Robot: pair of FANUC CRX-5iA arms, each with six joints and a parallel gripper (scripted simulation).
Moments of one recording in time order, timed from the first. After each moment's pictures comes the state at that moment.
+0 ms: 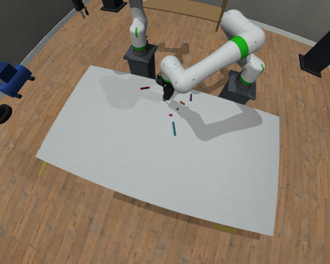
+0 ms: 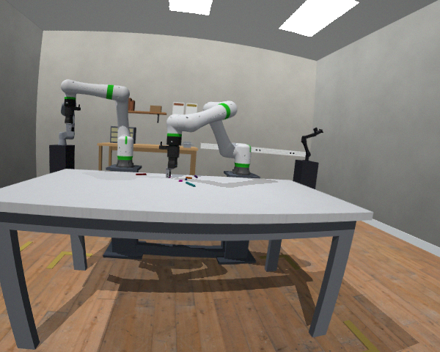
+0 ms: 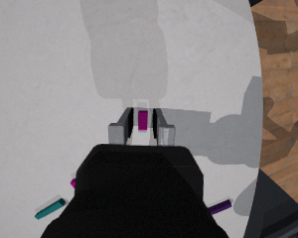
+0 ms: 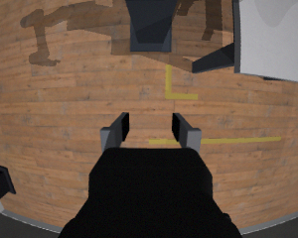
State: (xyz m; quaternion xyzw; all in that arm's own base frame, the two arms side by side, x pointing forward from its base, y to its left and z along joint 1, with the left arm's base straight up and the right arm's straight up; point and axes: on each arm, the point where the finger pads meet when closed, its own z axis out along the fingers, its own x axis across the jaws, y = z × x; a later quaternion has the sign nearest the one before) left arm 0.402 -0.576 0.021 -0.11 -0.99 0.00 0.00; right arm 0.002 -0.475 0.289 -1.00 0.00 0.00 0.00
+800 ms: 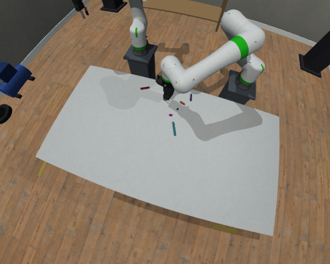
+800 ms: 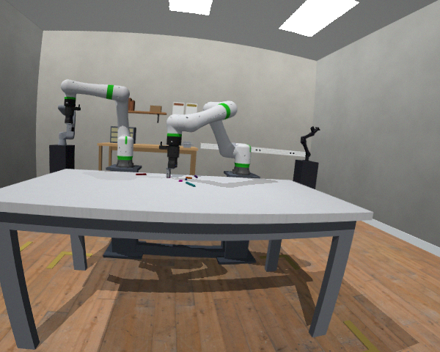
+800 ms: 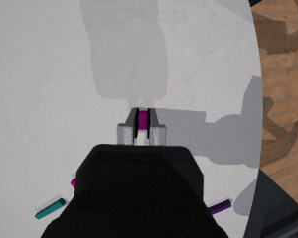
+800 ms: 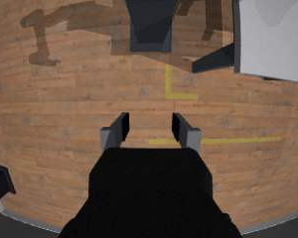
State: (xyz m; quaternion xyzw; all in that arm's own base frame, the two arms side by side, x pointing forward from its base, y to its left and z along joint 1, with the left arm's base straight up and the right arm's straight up) left arm 0.402 -0.576 0.021 -0.11 -0.99 0.00 0.00; right arm 0.002 -0.475 0.289 -1.00 0.00 0.00 0.00
